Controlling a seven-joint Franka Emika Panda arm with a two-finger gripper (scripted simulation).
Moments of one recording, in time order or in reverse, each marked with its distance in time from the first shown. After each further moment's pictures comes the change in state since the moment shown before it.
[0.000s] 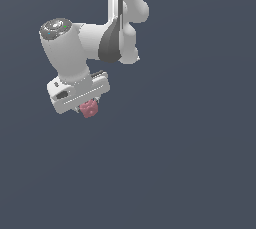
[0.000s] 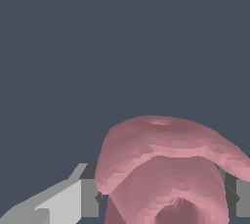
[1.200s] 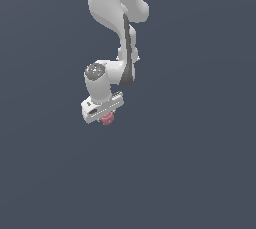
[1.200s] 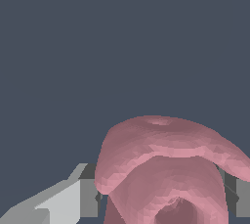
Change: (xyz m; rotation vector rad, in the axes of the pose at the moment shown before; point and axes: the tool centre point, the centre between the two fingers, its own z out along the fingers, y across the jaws) arm -0.013 -0.066 0.156 0.000 -0.002 0.001
